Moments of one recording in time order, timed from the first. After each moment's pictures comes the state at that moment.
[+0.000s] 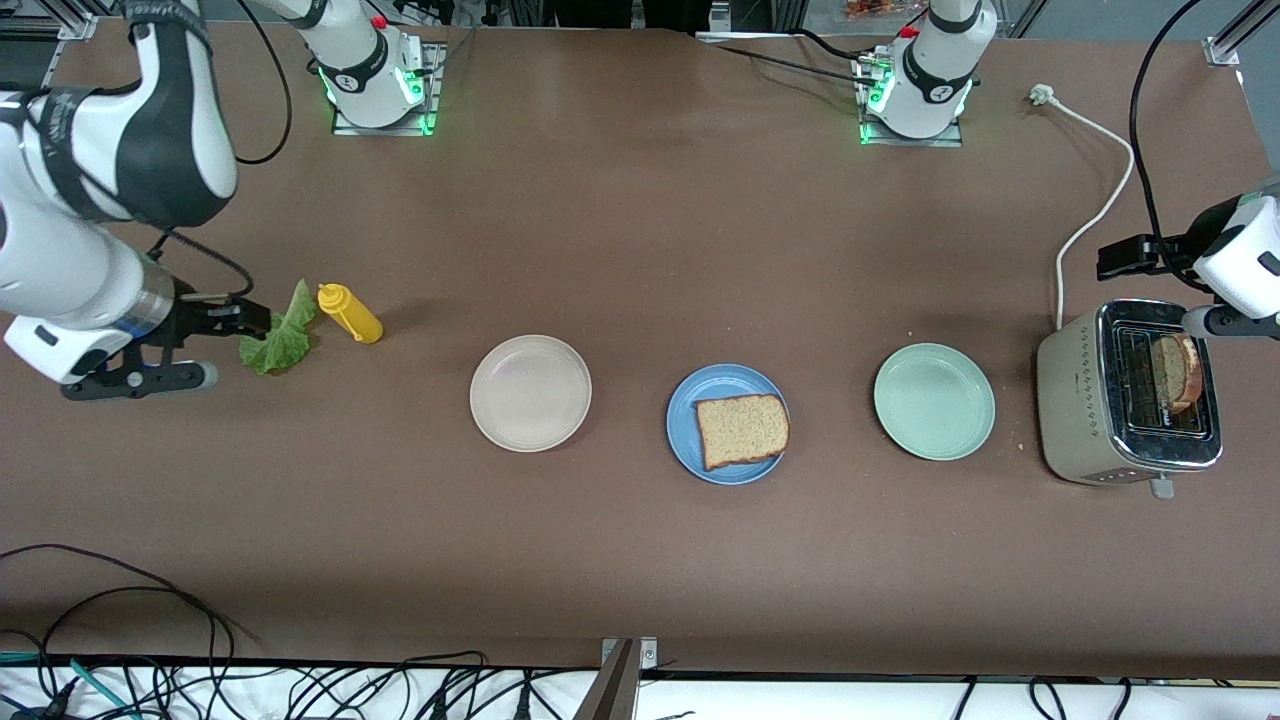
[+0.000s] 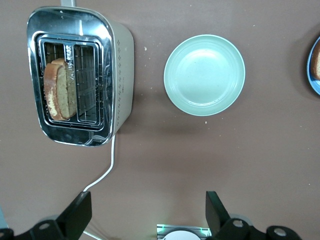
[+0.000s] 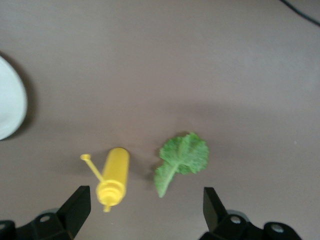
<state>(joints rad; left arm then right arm) -0.03 0.18 0.08 -1.46 0.07 1.40 0.05 0.42 0.31 -0.41 -1.55 -0.02 1.70 -0.11</state>
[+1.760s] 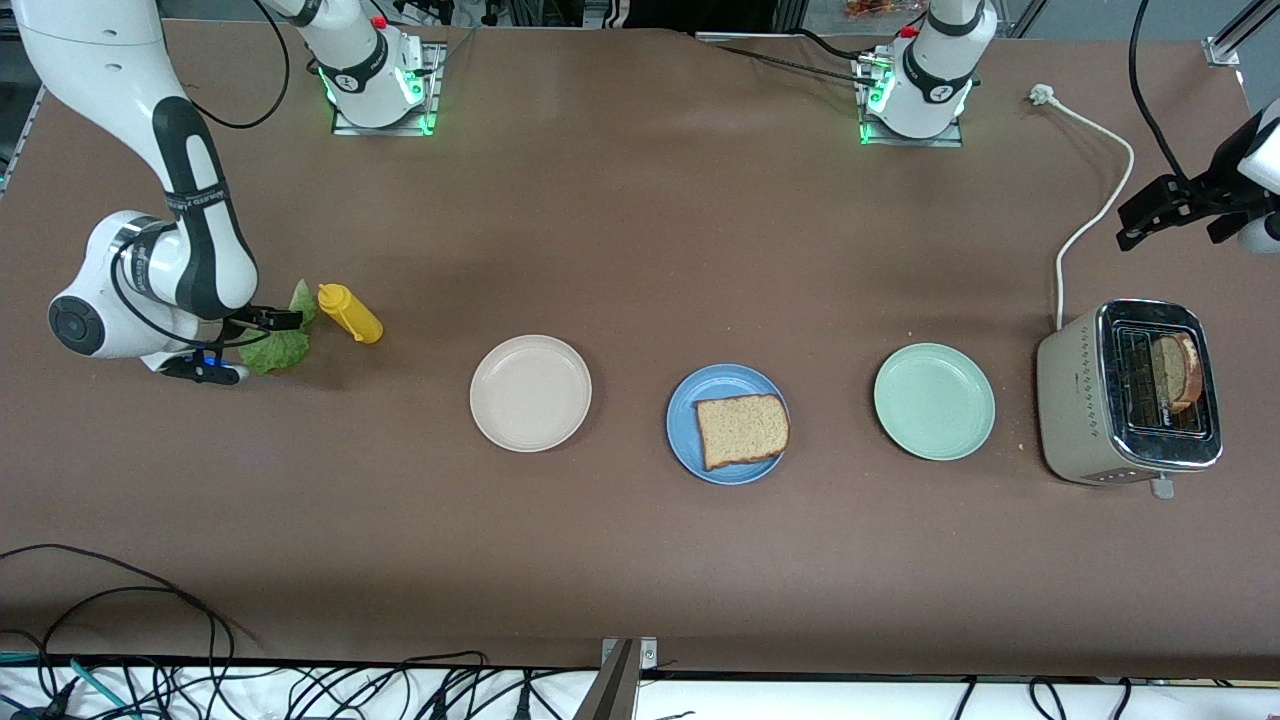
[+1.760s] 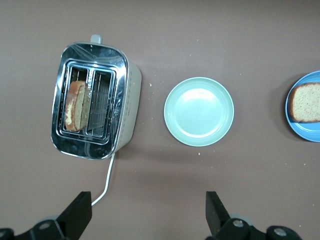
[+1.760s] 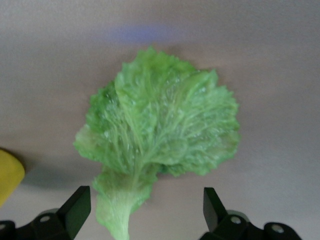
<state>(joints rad) 0.03 -0.10 0.01 -1.74 0.07 1.66 -0.05 0.22 0.50 -0.42 -2.02 0.20 2.05 -0.17</state>
